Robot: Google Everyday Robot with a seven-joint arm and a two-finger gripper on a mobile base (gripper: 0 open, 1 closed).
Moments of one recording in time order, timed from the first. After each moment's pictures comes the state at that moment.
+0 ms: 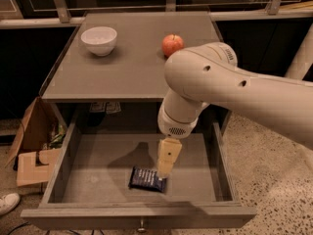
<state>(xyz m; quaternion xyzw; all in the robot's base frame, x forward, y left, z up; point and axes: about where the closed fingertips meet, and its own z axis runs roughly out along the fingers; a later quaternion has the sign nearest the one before) 0.470 -0.036 0.761 -0.66 0.74 0.05 0.13</state>
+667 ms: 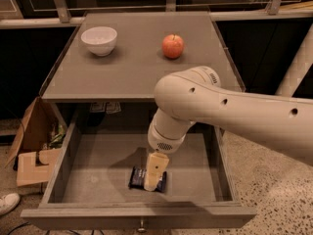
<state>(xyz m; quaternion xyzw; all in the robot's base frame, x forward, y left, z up) 0.459 -0.007 0.717 -0.64 0.76 0.08 0.13</state>
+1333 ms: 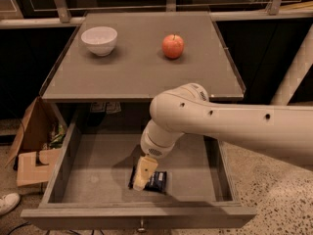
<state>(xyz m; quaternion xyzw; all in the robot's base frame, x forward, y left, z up) 0.480 0.018 0.675 -0.61 0.77 0.10 0.16</state>
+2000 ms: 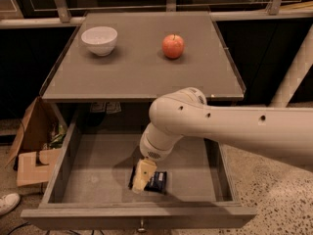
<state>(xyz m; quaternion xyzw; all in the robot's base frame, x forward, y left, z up) 0.477 0.023 0.662 -0.61 0.77 0.11 0.16</state>
